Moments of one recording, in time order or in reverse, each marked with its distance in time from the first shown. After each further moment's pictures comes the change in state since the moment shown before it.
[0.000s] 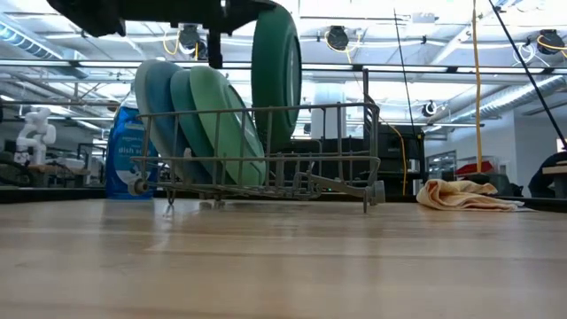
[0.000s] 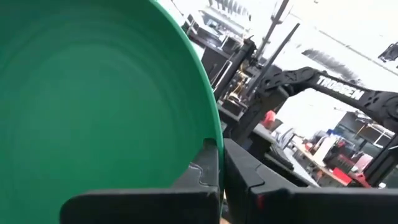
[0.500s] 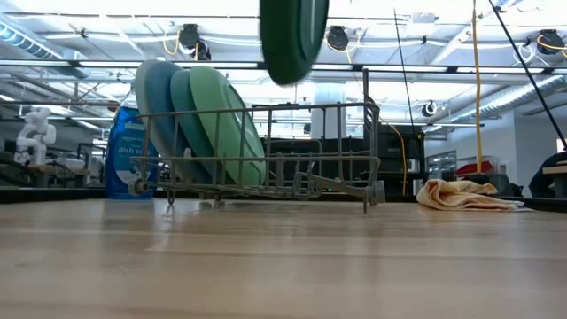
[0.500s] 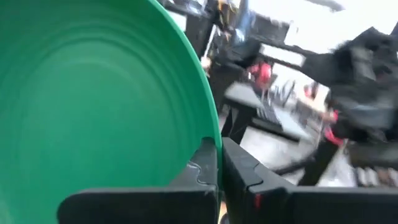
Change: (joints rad) left arm -0.185 0.000 0.428 -0.532 -0.075 0.215; right arm -0.027 0.000 0.000 0.007 0.006 0.005
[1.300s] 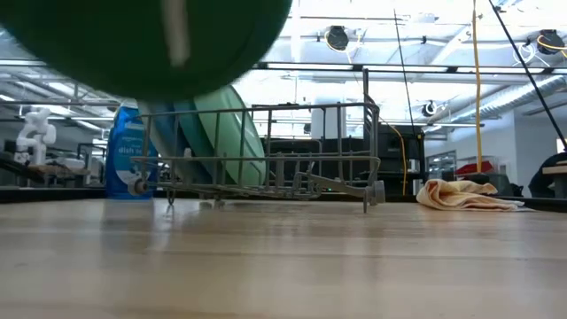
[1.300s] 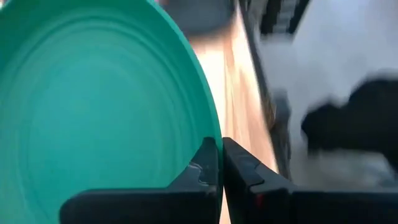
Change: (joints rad) left arm -0.656 0.209 0.291 -1.013 -0.235 -0.305; right arm -0.281 0.000 0.000 0.005 -0.490 0.024
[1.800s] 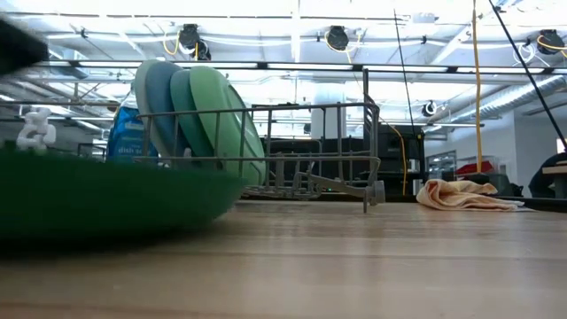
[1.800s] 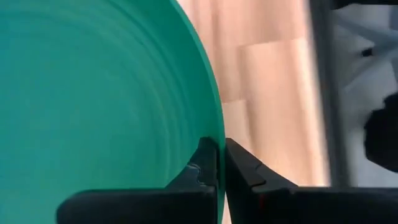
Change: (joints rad) left arm 0.058 0.305 -0.132 0.048 0.495 -0.072; right arm -0.106 0.000 0.001 0.032 -0.111 0.036
